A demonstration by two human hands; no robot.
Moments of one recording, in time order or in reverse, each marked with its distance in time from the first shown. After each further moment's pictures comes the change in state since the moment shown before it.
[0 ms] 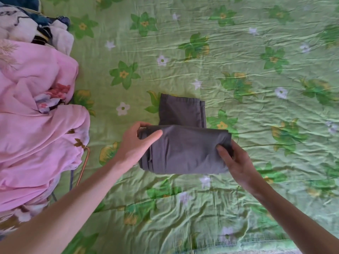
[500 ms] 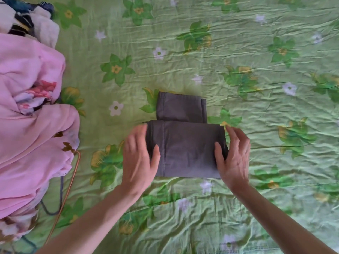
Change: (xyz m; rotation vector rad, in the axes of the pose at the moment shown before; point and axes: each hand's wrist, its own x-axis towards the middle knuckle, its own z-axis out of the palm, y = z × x) left_hand -0.004 -0.062 0.045 0.599 0.294 0.484; right_hand 0.029 0.036 0.040 -0.545 0.449 -0.274
